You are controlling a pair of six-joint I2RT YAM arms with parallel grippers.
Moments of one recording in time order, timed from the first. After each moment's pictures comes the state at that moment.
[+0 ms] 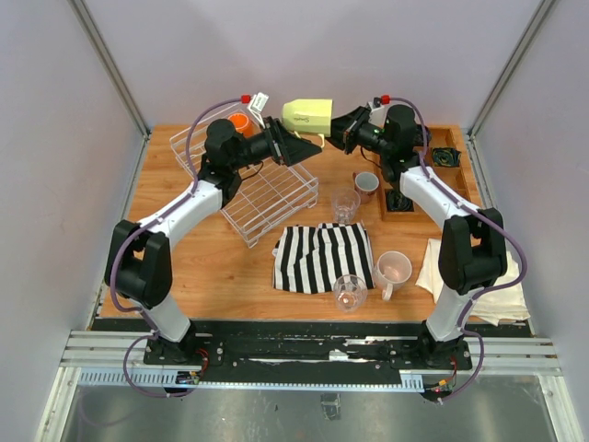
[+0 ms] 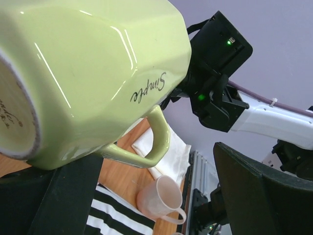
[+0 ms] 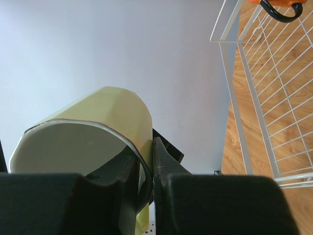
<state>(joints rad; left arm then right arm) -0.40 1.66 1.26 0.59 0.76 -0.81 0.29 1.79 1.41 0.39 -0.69 1.51</state>
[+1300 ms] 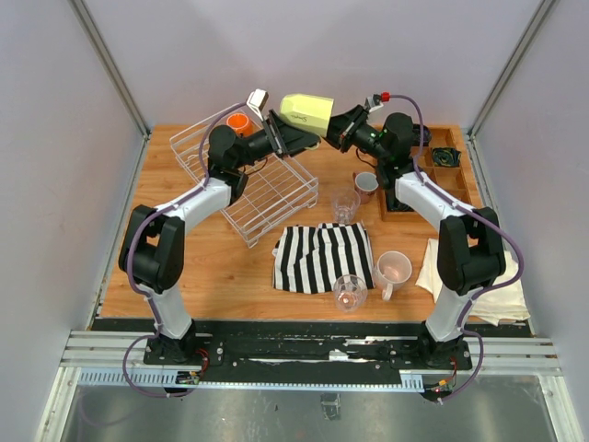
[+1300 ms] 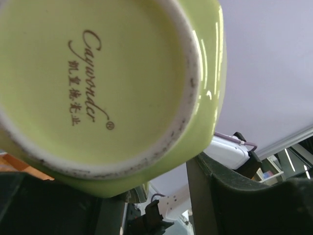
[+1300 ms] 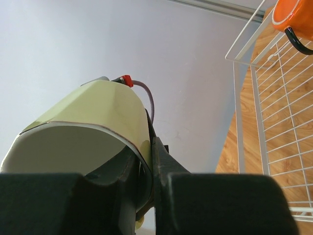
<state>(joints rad) -0.39 1.79 1.28 0.94 0.80 -1.34 0.33 1.79 1.34 0.61 -0.63 1.45</state>
